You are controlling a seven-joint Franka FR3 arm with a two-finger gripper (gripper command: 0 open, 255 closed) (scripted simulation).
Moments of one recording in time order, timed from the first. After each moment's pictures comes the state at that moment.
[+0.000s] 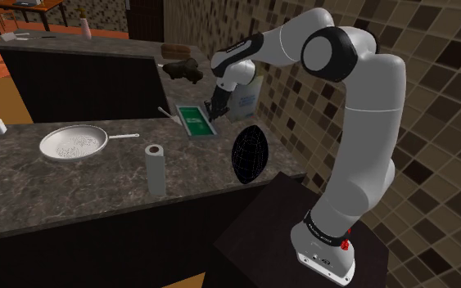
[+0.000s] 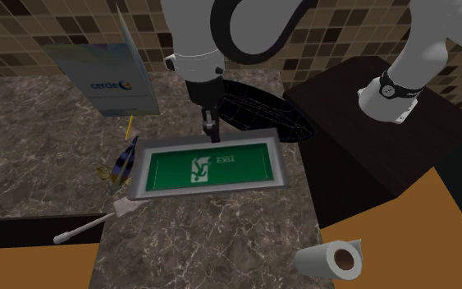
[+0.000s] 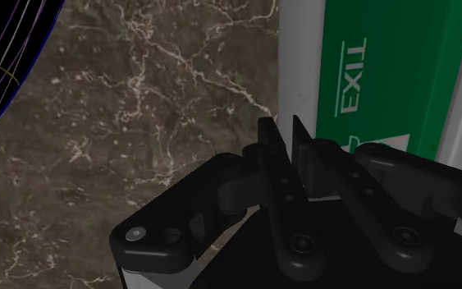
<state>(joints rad) -0.19 0.41 -0.11 -1.83 0.40 2.19 -0.02</state>
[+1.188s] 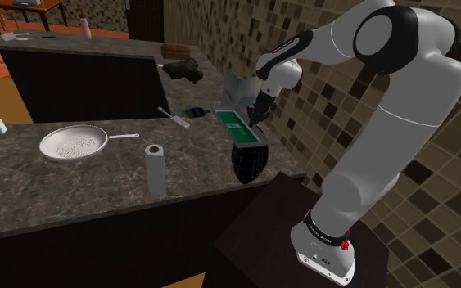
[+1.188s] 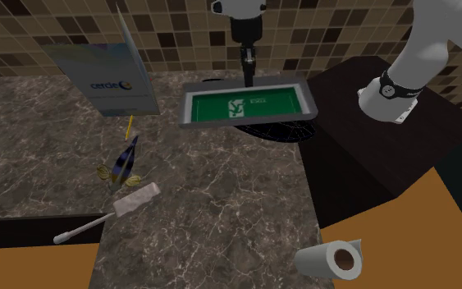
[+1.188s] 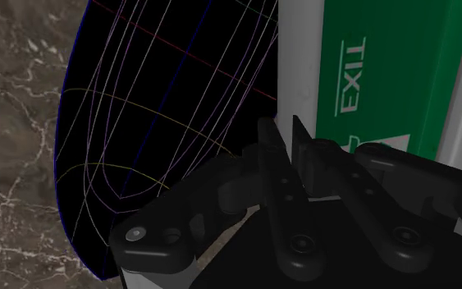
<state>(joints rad) -0.33 0.07 -0.23 -2.24 0.35 2.19 -0.27</state>
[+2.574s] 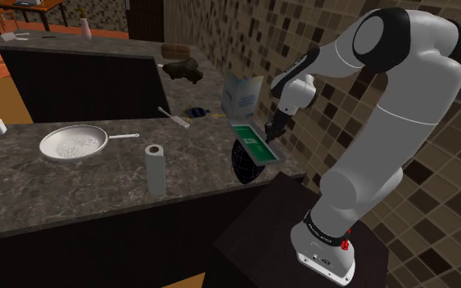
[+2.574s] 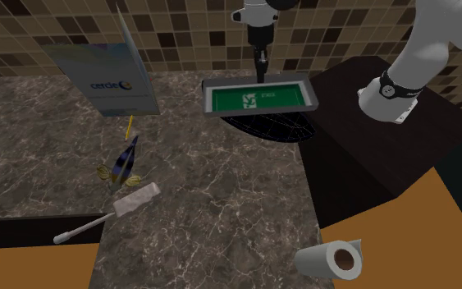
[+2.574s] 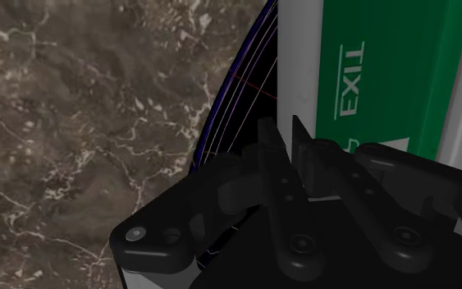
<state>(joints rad) -0.42 0.09 -0.32 -2.41 0.38 2.32 -0.51</state>
